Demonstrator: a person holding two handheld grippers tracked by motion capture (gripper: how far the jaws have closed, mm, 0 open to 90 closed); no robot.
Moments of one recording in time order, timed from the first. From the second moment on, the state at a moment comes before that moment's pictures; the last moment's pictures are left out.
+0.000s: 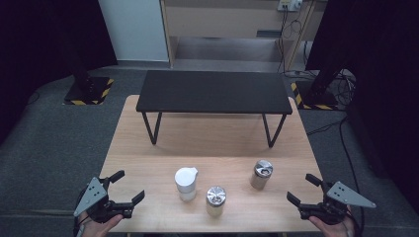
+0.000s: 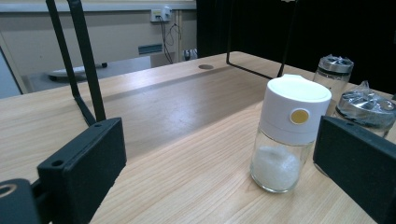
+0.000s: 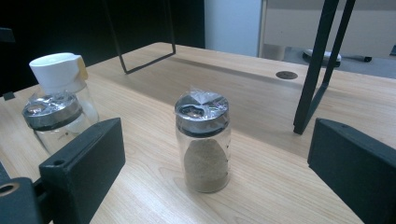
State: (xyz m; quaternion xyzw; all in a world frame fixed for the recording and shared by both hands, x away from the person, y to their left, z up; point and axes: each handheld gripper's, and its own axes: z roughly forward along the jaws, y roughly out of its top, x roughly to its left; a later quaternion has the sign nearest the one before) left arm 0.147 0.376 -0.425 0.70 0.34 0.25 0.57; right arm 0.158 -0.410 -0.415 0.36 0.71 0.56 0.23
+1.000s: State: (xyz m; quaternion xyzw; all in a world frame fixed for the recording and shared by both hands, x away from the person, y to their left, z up) left arm 0.147 0.375 -0.422 0.71 0.35 0.25 0.56; right arm 0.156 -0.411 -0.416 0.36 0.70 0.57 0.23
